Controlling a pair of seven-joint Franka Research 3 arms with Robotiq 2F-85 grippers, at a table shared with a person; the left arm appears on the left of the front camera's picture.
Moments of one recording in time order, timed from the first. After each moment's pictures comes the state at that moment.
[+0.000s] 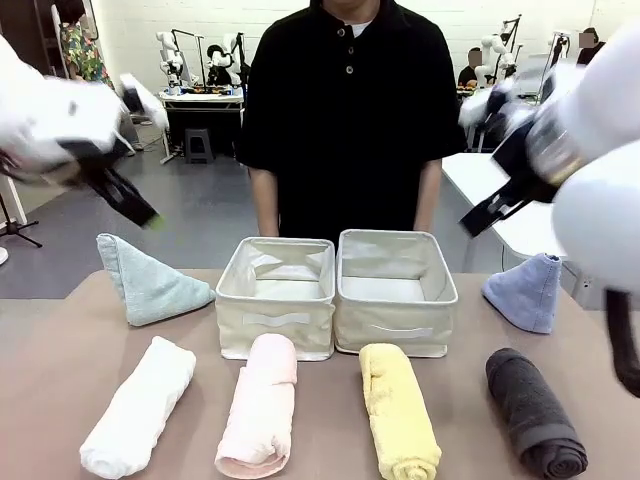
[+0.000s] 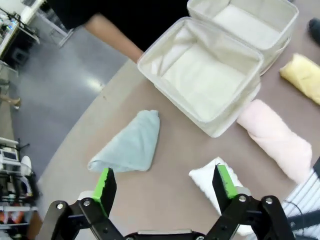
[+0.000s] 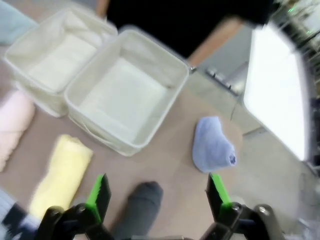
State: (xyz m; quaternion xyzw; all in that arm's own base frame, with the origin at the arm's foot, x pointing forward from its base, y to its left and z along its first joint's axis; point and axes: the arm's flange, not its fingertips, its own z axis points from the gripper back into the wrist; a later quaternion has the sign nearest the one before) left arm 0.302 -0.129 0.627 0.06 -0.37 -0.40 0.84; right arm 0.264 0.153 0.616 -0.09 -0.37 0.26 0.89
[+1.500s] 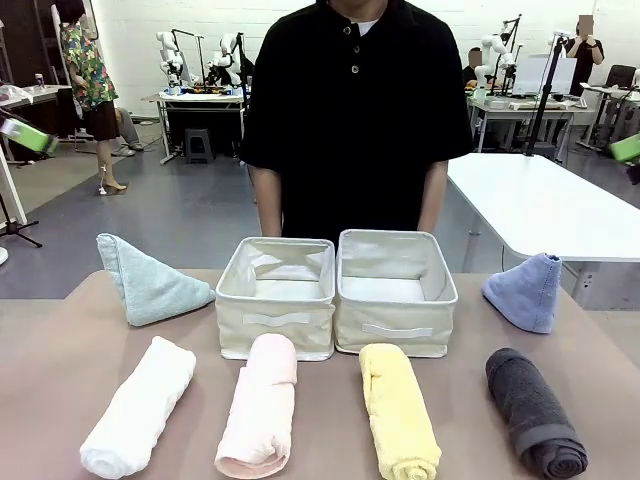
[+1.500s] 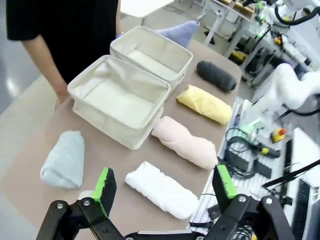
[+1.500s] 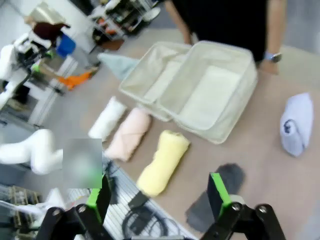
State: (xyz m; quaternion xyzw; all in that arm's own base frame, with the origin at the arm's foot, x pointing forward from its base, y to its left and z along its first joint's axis) left arm 0.367 0.074 0.650 -0.33 -0.32 -0.40 0.79; right arm 0.310 -0.098 0.639 0.37 -0.28 0.20 0.86
